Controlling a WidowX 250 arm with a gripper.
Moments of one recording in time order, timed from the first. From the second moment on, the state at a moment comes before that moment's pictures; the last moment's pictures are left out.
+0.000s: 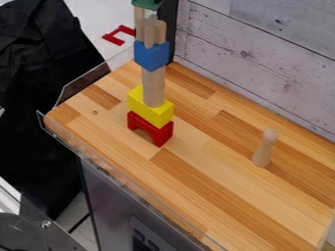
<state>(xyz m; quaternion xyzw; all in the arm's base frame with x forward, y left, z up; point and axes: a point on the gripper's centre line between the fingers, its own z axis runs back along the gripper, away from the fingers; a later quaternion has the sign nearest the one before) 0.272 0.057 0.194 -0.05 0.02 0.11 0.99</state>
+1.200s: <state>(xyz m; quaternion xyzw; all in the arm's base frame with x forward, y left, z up) 0.264 0.044 0.176 -0.05 0.05 0.10 0.99</state>
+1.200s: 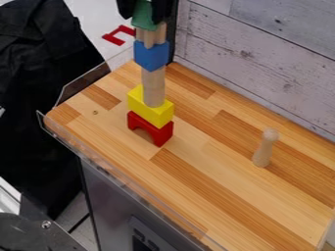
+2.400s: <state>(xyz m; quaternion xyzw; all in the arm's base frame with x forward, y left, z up) 0.264 -0.005 0.211 -0.01 0.04 0.03 1.00</state>
